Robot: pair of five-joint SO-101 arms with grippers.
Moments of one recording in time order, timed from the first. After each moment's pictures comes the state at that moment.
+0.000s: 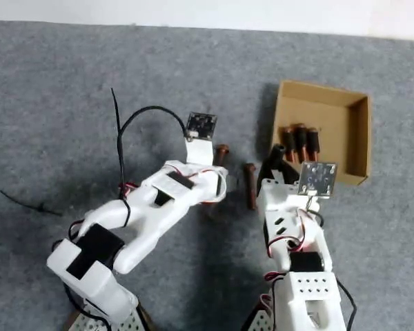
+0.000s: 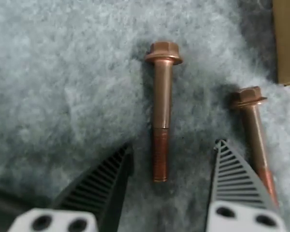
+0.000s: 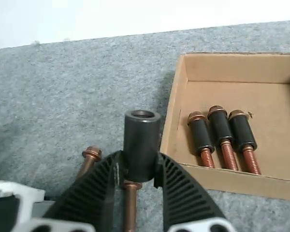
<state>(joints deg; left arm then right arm) 24.5 7.3 41.0 17.2 25.5 -6.1 -70.7 92.2 5.2 -5.1</state>
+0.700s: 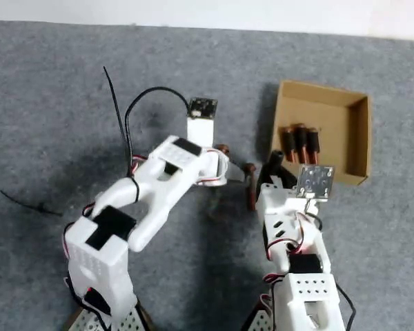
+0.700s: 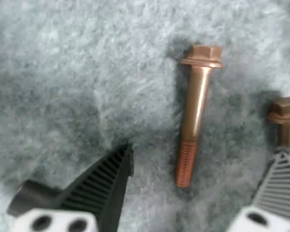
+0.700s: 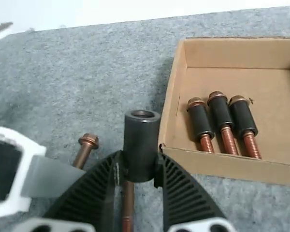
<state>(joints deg) 21.8 18.9 16.7 45.8 25.7 -6.1 -70.8 94.5 5.2 -5.1</state>
